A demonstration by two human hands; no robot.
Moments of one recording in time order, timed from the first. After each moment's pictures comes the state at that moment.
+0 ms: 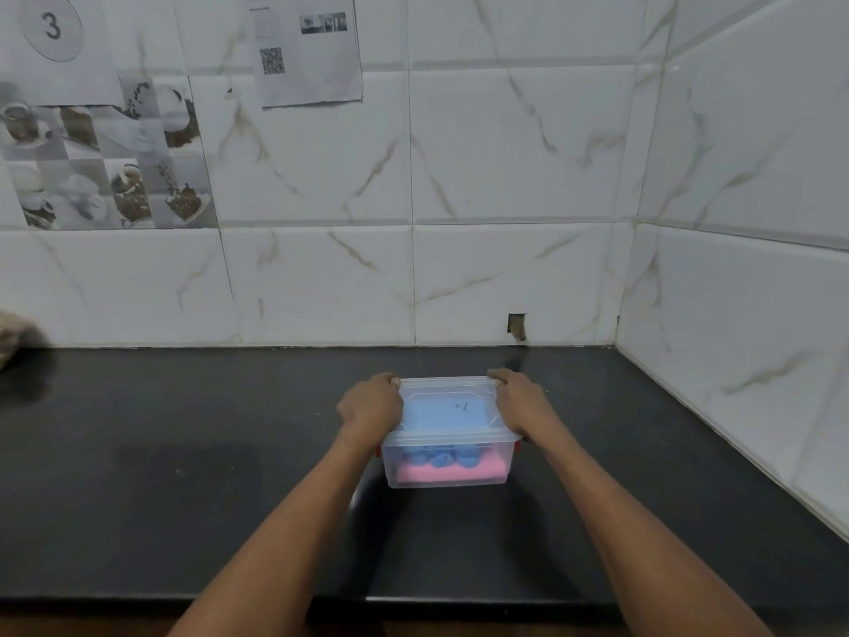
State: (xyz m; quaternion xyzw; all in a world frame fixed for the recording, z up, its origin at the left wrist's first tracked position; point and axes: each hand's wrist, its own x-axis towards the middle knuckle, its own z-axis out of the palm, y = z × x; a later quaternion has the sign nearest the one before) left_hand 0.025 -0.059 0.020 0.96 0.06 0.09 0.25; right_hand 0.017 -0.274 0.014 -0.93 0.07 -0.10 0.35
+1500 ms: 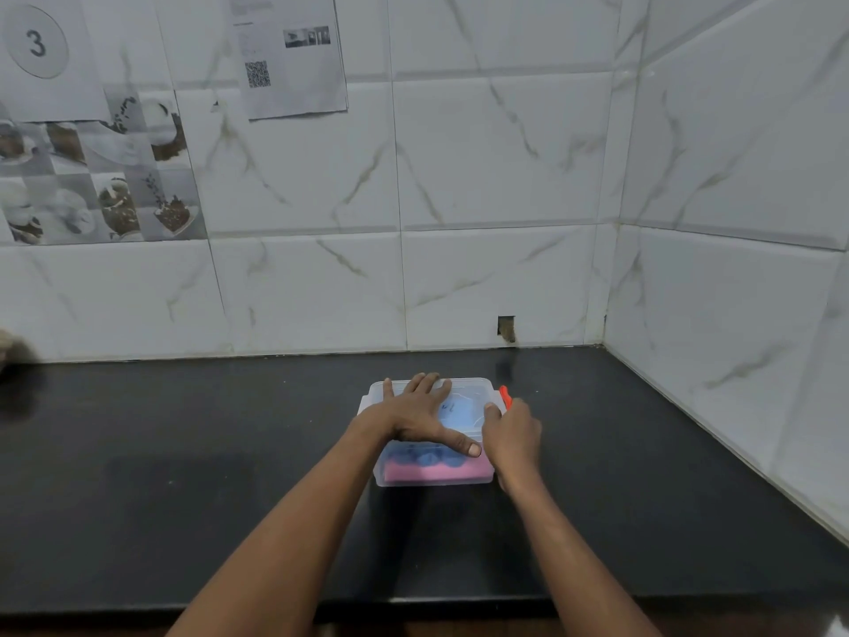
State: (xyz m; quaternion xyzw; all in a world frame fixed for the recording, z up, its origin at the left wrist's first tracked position) left_hand 0.011 -0.097 0.036 0.97 -0.25 -0.05 0.05; right_hand -0.046 -0.237 0.005 -0.82 0.22 -0.20 0.49
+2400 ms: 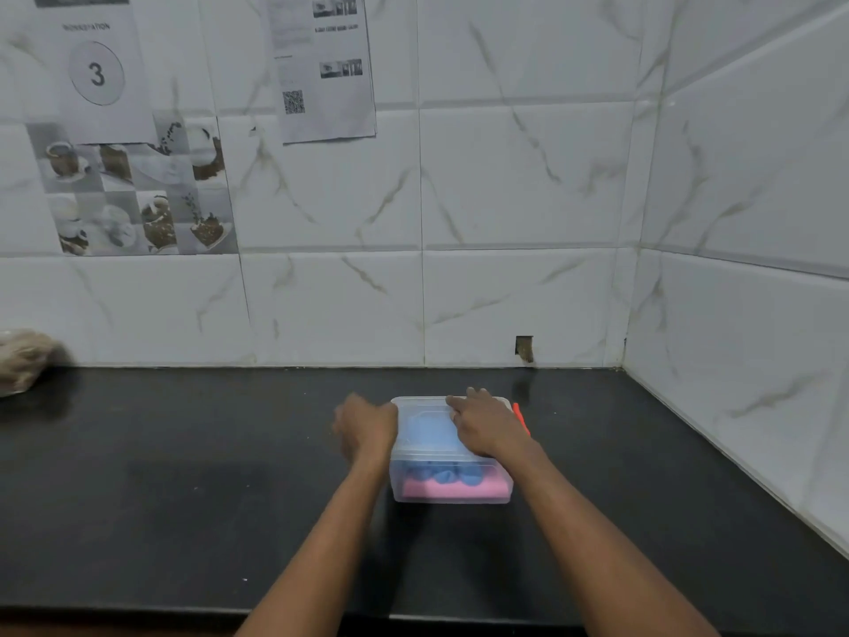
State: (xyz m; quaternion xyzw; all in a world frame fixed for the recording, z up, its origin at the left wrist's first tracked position) left_hand -0.010 -0.058 0.029 0.78 0.21 0.20 0.56; right_hand 0.011 -0.225 0.026 -0.99 -0.10 -0.10 0.07
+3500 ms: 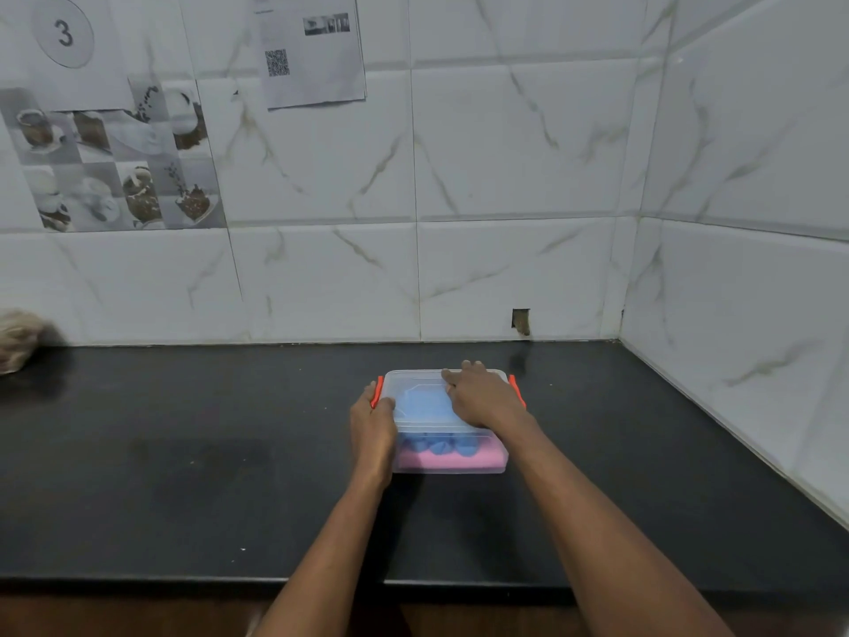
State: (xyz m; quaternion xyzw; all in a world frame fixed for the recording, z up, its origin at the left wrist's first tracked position) left_hand -0.020 -0.067 -0.013 0.69 0.10 0.18 0.69; right_hand 0.022 -0.225 0.021 -0.99 -0.11 -0.09 0.06
